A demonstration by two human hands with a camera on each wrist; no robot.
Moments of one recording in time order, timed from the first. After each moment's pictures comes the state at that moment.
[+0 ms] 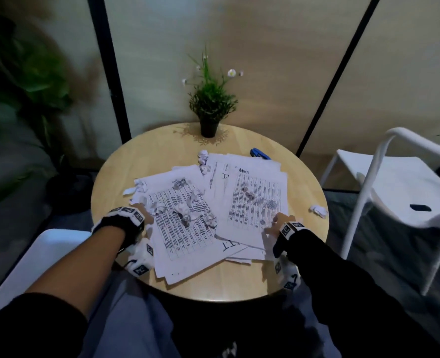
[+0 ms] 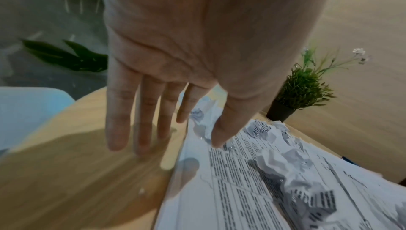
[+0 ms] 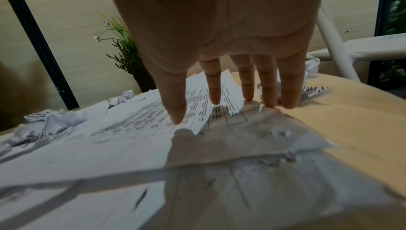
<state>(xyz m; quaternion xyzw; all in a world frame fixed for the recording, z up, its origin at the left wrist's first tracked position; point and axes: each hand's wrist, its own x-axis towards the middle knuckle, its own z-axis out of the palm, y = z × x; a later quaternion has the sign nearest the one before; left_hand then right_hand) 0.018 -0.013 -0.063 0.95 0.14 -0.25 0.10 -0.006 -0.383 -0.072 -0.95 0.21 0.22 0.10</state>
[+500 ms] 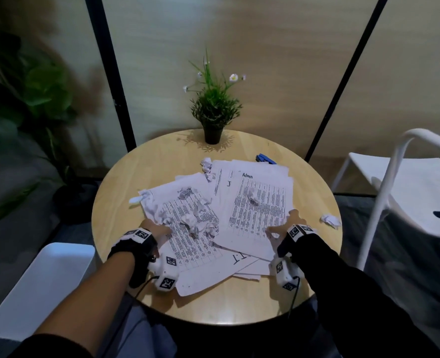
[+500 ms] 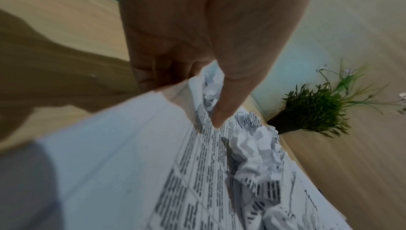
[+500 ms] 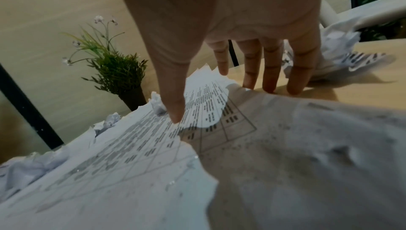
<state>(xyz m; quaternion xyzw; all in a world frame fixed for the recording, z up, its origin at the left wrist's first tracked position) 0.020 -0.045 -0.087 0.86 0.25 -0.18 0.40 0.032 -0.395 -0.078 -0.91 0.30 0.17 0.23</state>
